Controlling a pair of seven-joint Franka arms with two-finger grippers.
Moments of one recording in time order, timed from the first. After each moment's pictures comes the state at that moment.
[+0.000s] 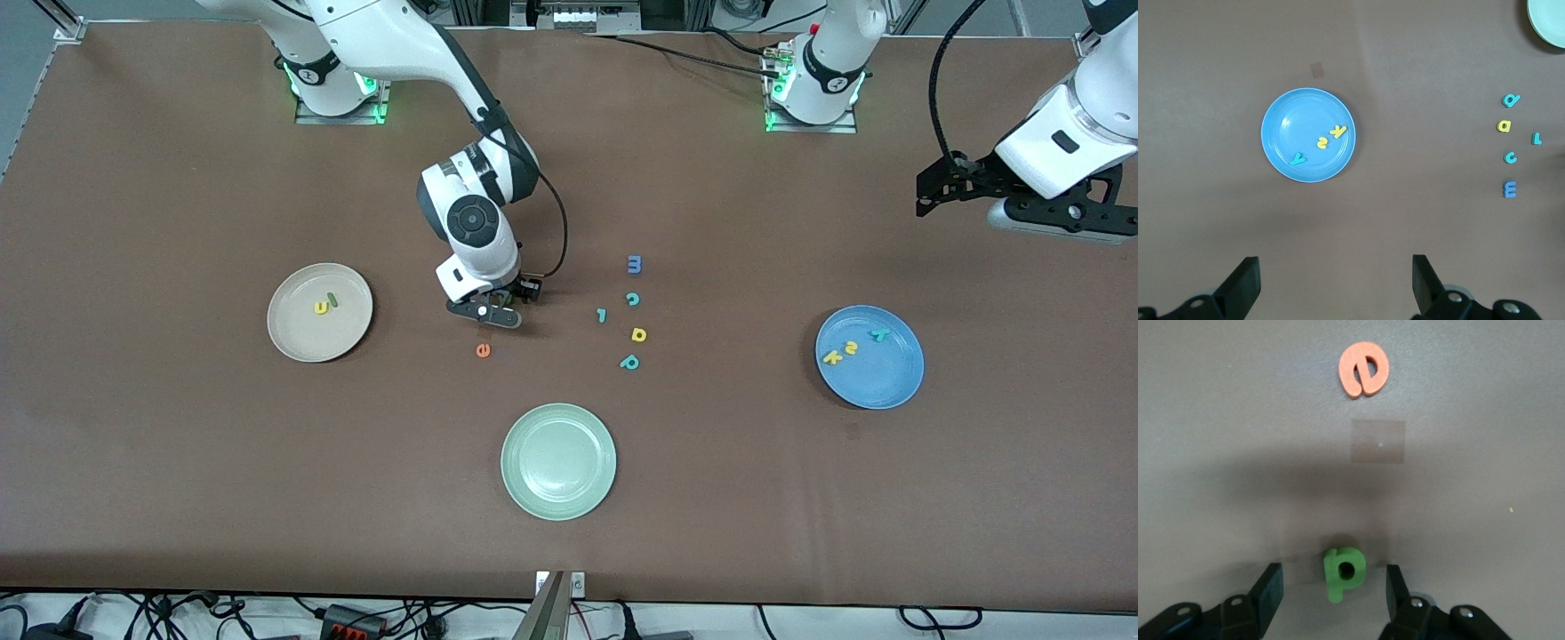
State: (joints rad) left arm 0.04 -0.05 -0.12 -1.69 -0.01 1.59 0.04; right arm 0.86 0.65 -0.20 -1.82 0.24 2.40 0.75
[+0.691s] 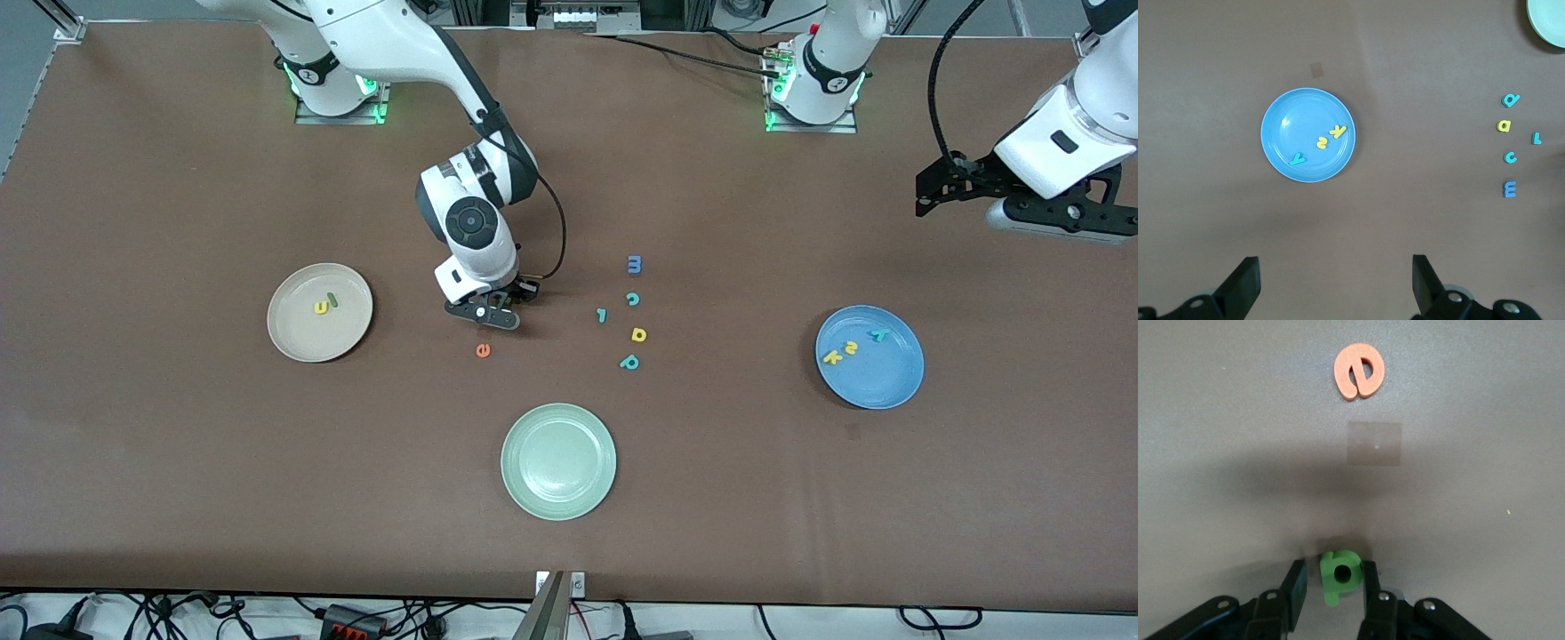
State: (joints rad) left arm 0.04 -0.05 -0.12 -1.69 -0.01 1.59 0.04; right arm 0.86 0.65 -0.20 -1.82 0.24 2.40 0.75
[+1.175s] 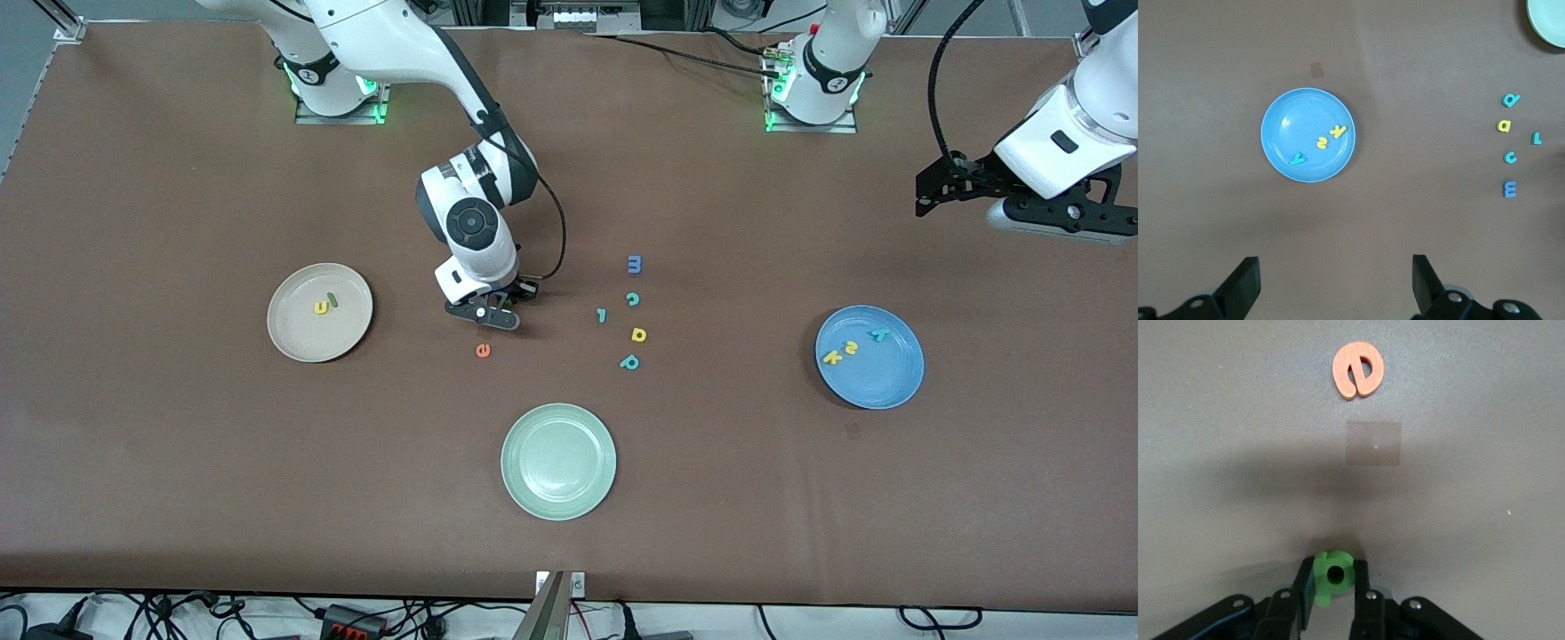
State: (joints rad) left arm 0.04 -0.05 -0.12 -1.69 -0.01 1.59 0.04; right arm 0.86 0.65 -0.20 -1.82 0.24 2.40 0.75
